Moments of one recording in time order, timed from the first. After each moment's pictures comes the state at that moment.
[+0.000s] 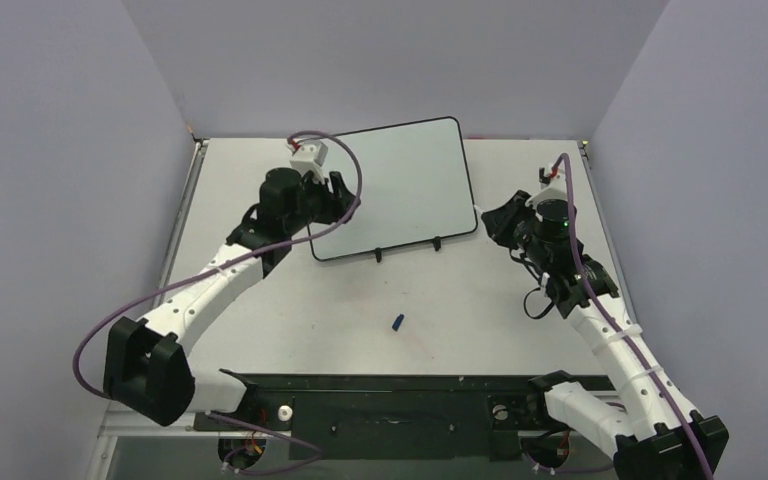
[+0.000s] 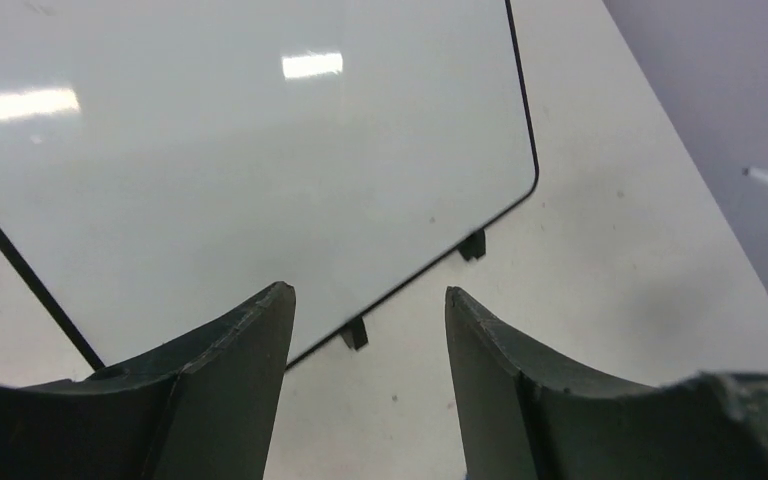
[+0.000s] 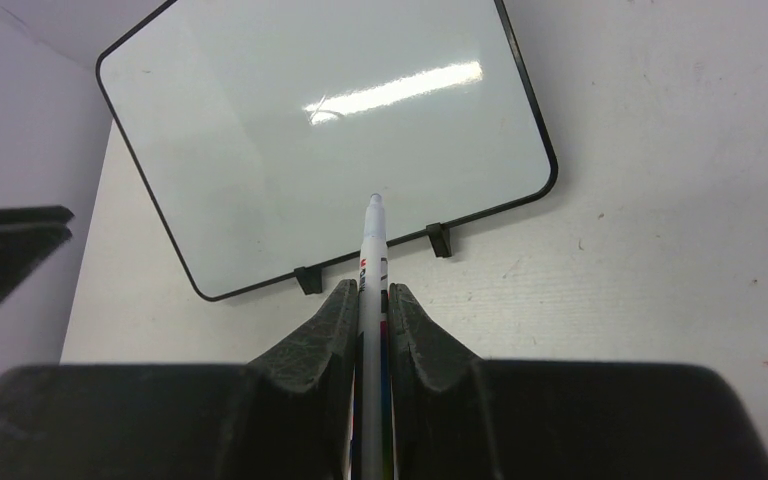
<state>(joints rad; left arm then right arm) -0.50 1.31 0.97 0.00 0.09 -0.38 0.29 0.95 0.90 -0.31 0.00 0.56</state>
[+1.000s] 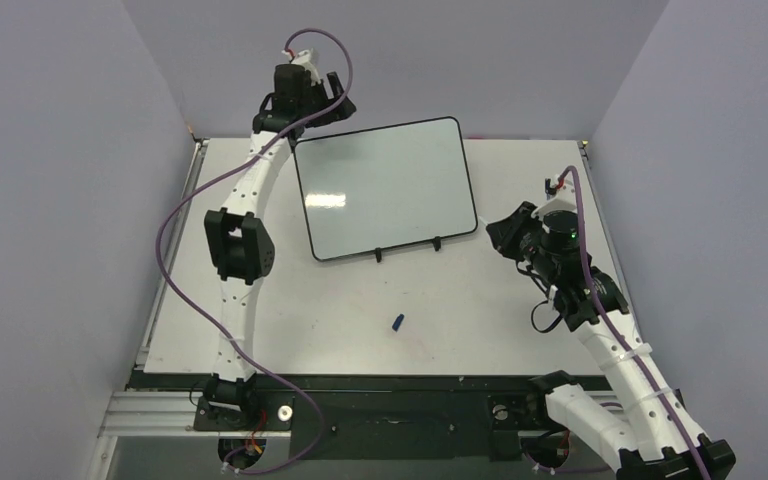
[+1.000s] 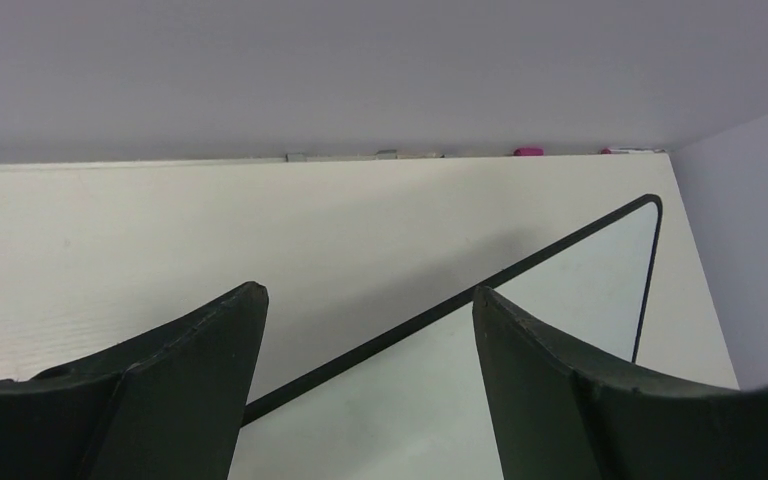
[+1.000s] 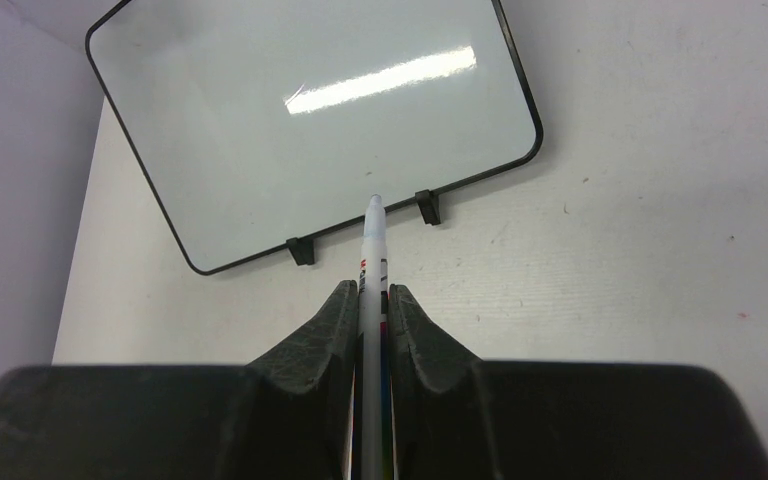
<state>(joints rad) -0.23 2.42 2.55 -0.49 0.20 -0.44 0.30 0.86 0.88 -0.41 0.00 0.56</state>
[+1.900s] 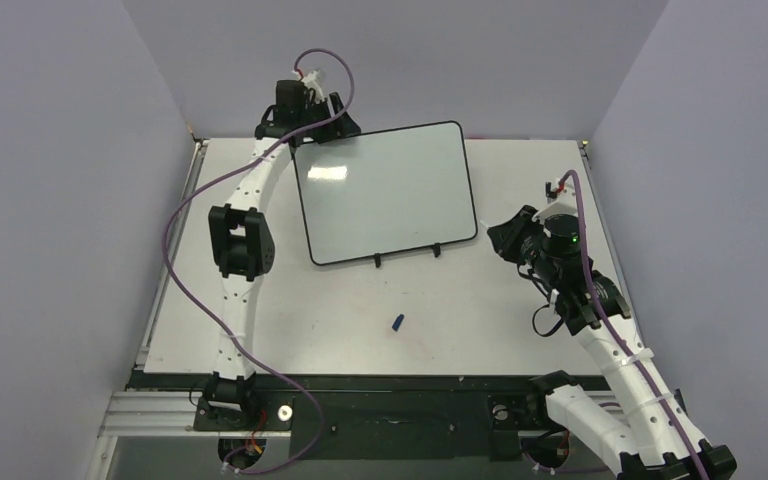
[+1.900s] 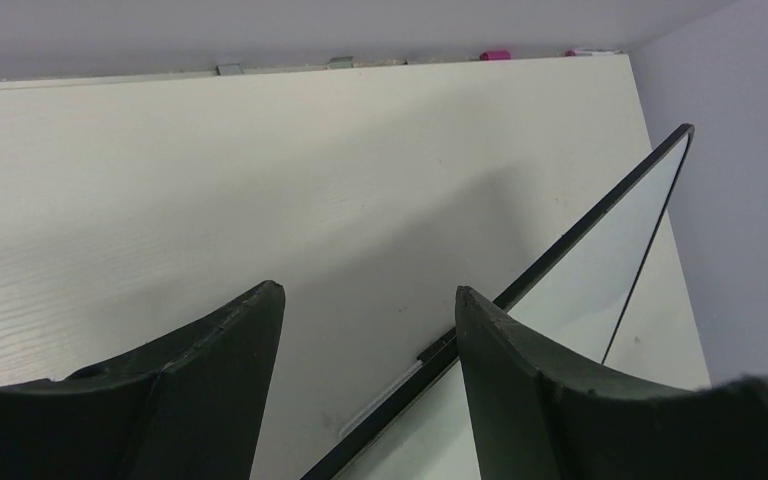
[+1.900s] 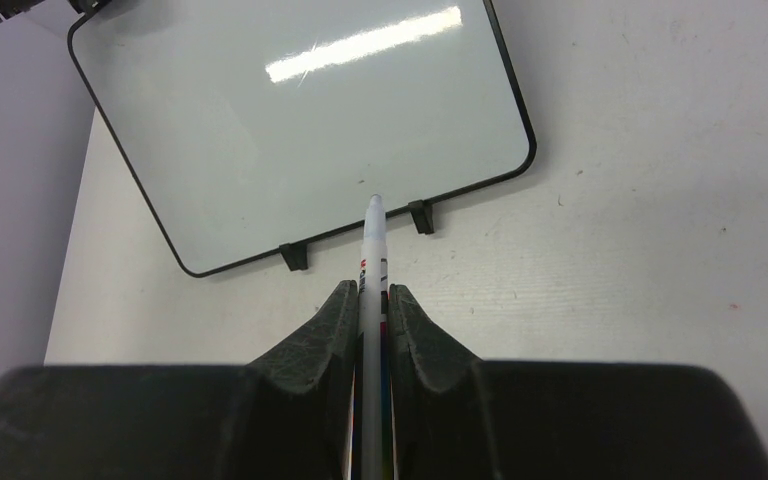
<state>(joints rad) -0.19 2.50 2.48 -0.45 0.44 -0.47 0.30 0.84 0.87 -0.43 0.00 0.55</state>
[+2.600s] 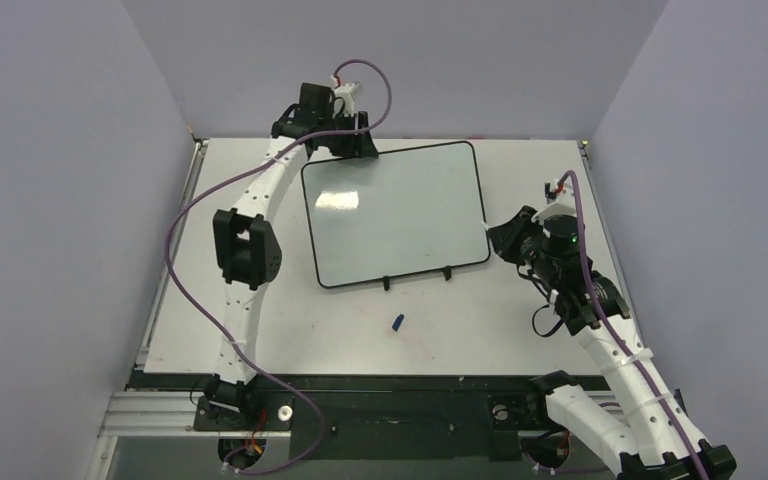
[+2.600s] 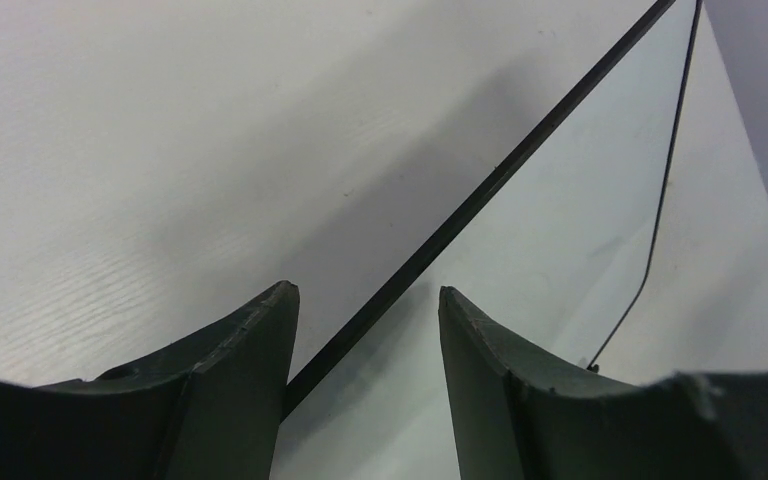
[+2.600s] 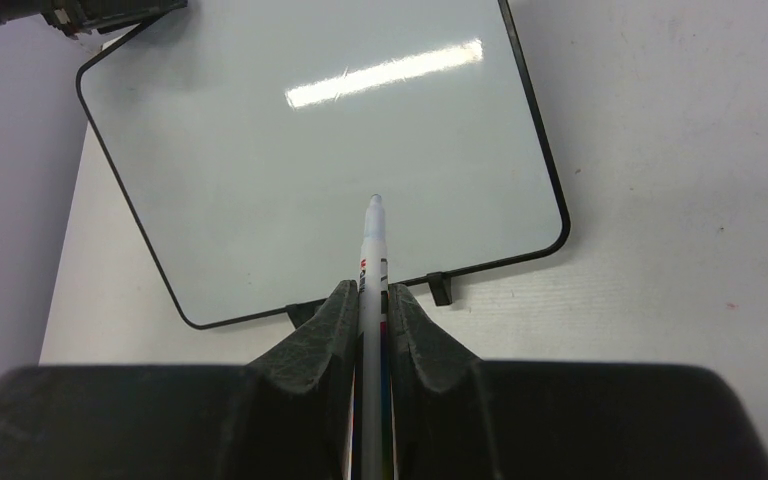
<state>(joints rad) -0.29 2.40 2.43 -0.68 0.50 -0.23 0.30 0.84 0.86 -0.43 0.00 0.55</state>
